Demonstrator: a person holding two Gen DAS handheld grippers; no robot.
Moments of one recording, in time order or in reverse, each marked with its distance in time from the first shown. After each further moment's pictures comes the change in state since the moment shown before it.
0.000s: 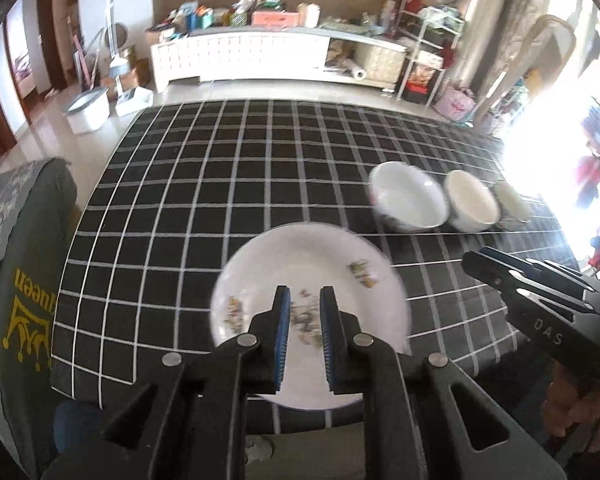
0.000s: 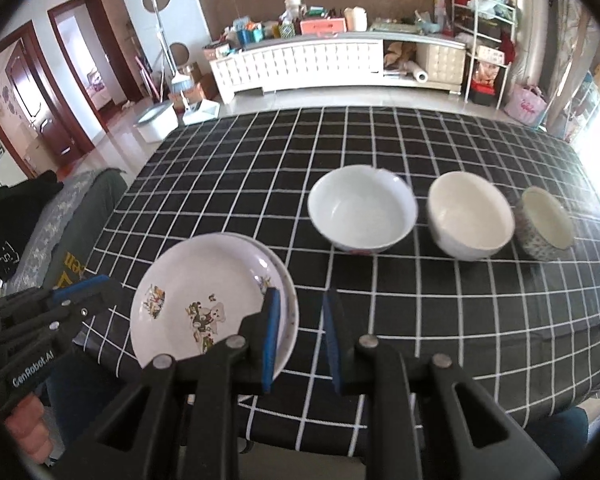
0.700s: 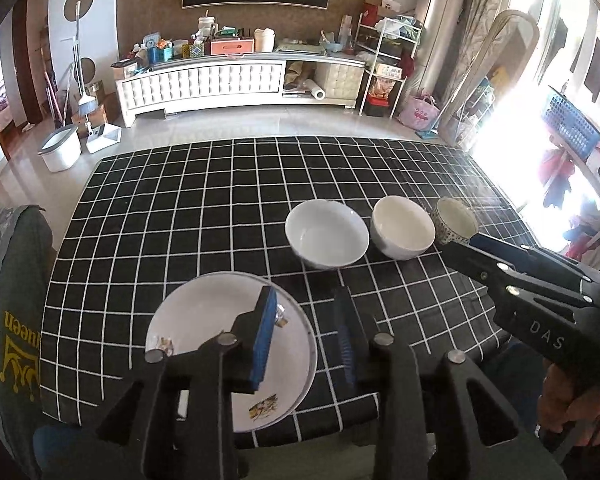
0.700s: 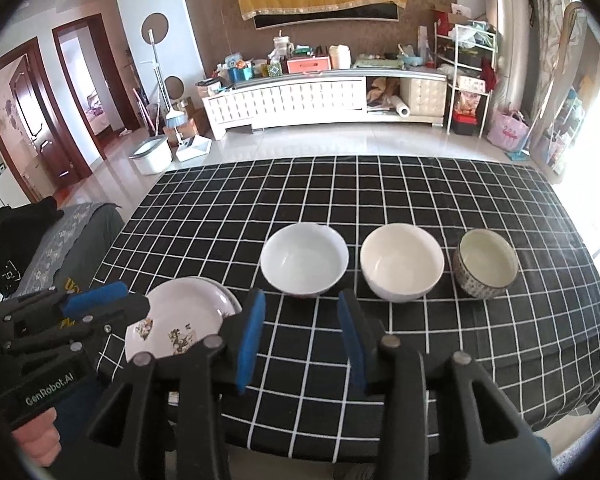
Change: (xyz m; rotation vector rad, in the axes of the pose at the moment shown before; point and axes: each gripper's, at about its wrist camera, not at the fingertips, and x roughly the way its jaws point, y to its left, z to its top) left arm -0.016 -0.077 0.034 0.073 -0.067 -0.065; right arm -0.051 -0.046 0.026 -0.011 -0.115 -0.020
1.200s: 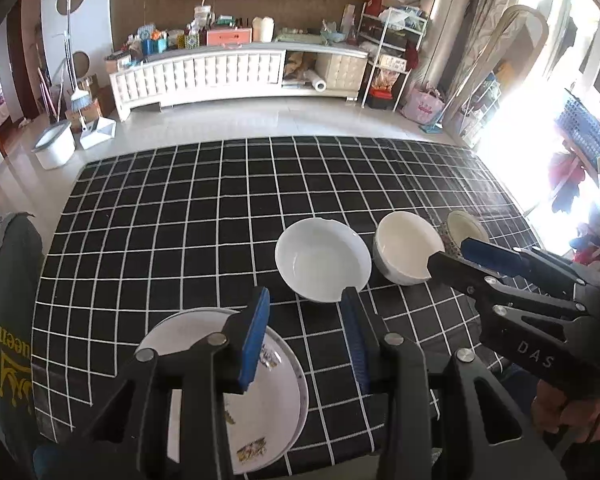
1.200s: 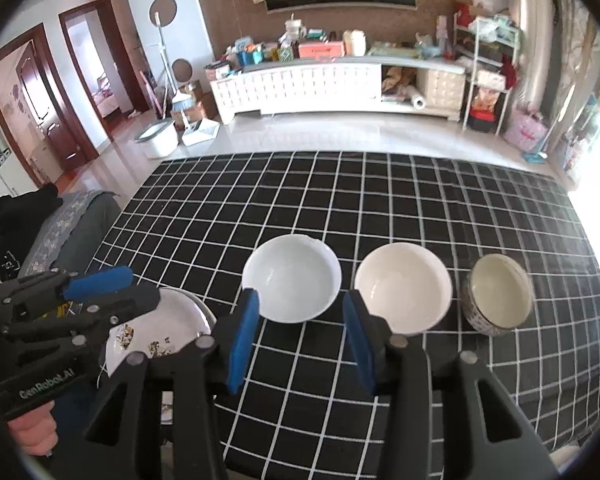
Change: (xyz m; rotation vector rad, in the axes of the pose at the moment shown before) left arm 0.055 -0.003 0.046 -0.012 0.056 0.000; right arm 0.052 -0.024 0.037 -0.032 0.085 0.063
